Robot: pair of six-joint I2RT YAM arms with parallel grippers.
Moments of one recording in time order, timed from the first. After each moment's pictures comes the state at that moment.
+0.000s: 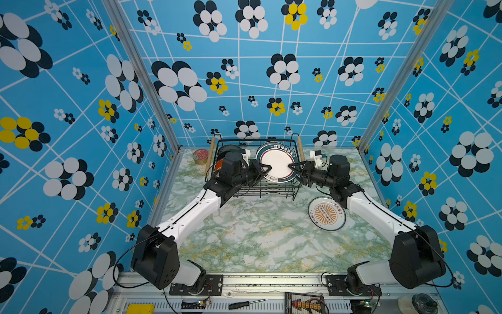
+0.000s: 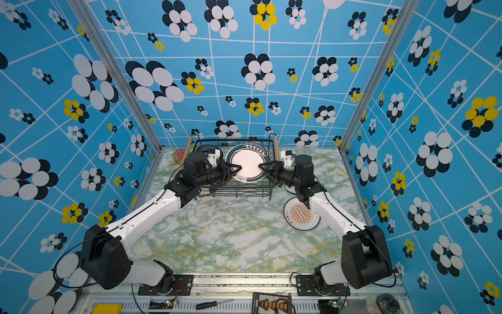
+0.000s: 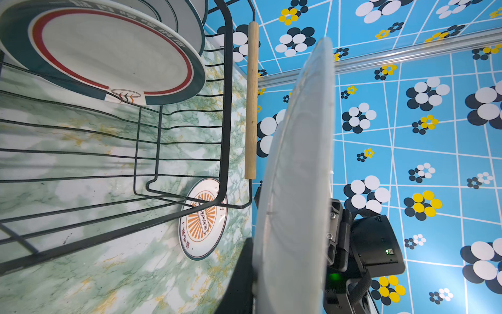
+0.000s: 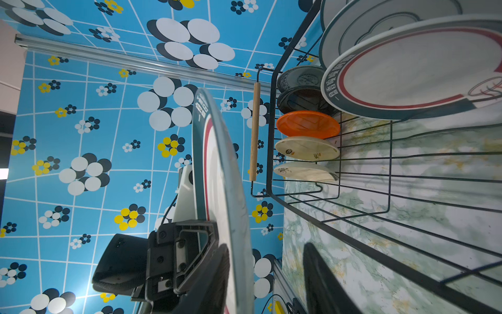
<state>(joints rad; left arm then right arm) -0.50 1.43 1.13 0.02 0.47 -1.22 0.31 1.43 0.98 0.21 -0.69 1.19</state>
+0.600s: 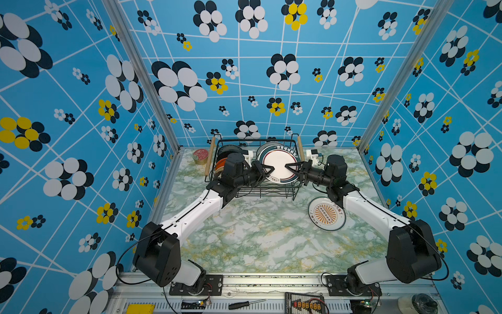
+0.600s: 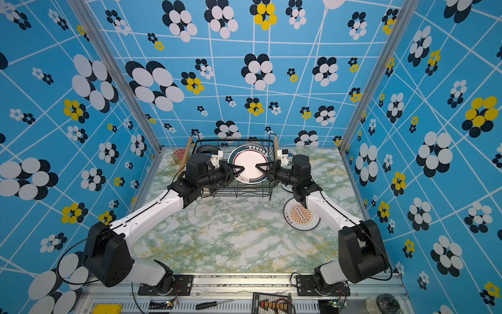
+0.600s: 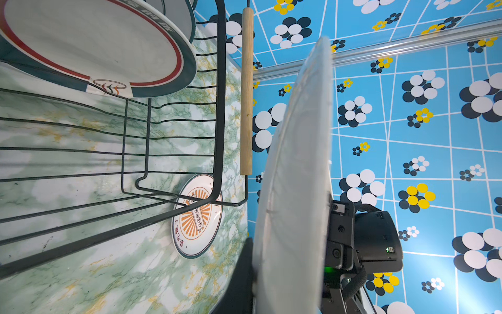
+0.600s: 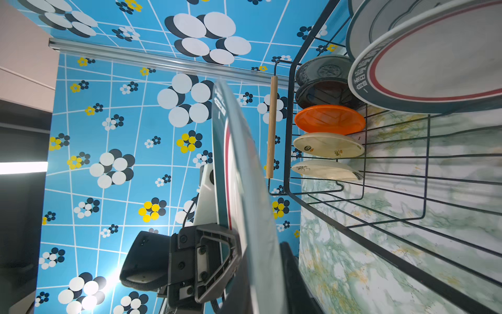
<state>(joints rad) -0.52 1.46 1.12 0.07 0.49 -1.24 0.34 1.47 0.98 0.35 -0.71 1.28</state>
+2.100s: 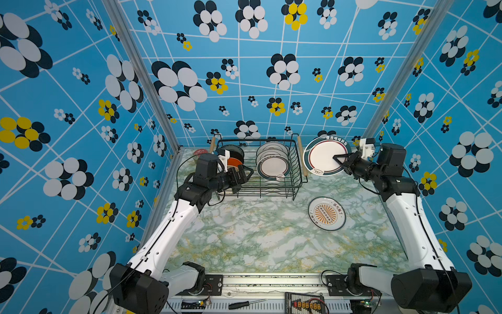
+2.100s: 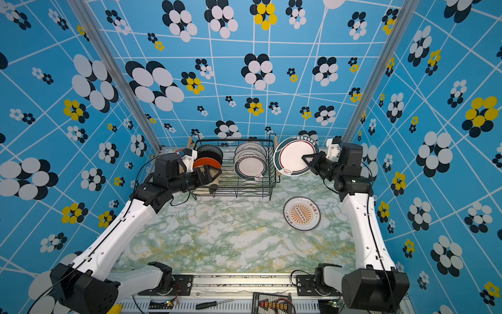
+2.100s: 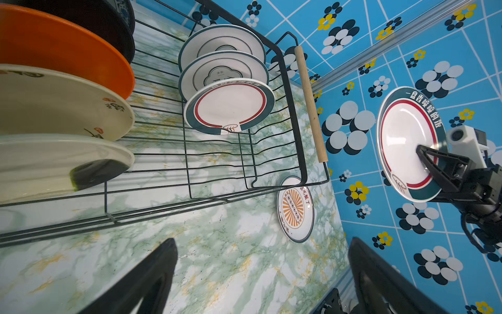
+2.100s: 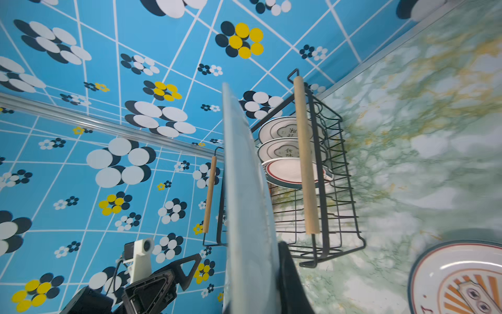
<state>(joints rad) -0.32 1.21 1.16 -0.48 0.42 -0.64 -0.11 1.21 1.28 -0.56 -0.60 0.69</state>
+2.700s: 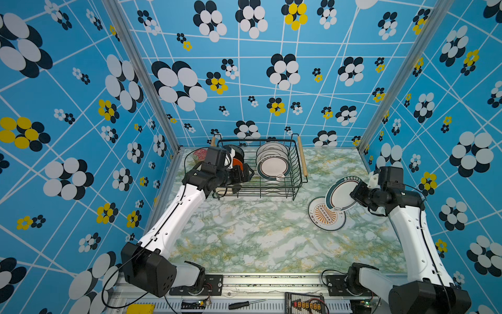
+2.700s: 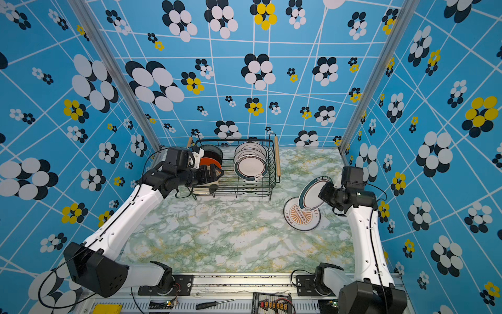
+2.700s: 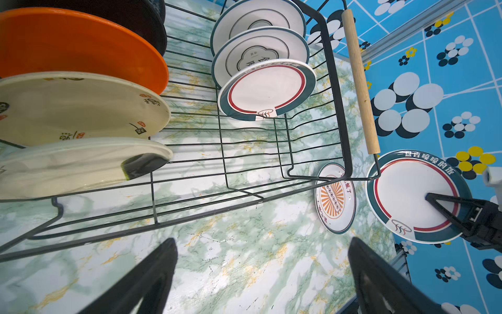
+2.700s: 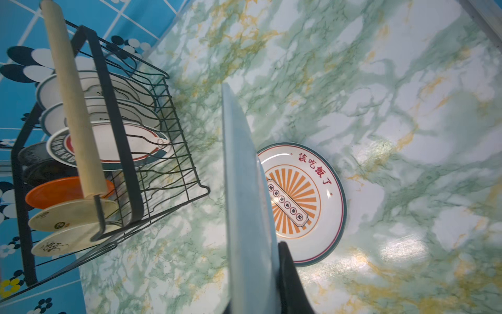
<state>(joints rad) -0.36 1.38 1.35 -0.71 0.31 -0.51 -0.19 1.12 1.08 -0.95 -0.21 0.43</state>
